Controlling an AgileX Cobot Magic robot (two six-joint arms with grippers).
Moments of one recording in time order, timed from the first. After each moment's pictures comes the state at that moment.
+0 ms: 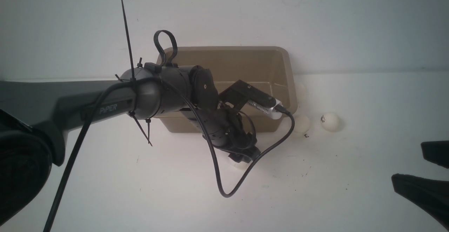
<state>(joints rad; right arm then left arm) 0.10 0.64 -0.64 0.72 0.89 -0.91 -0.54 2.07 -1.44 -0.38 0.62 0.46</state>
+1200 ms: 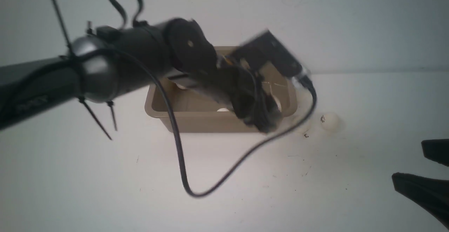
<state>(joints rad) 0.10 0.64 -0.64 0.72 0.88 -0.93 -0.55 1.80 -1.44 -0.55 0.50 0.87</state>
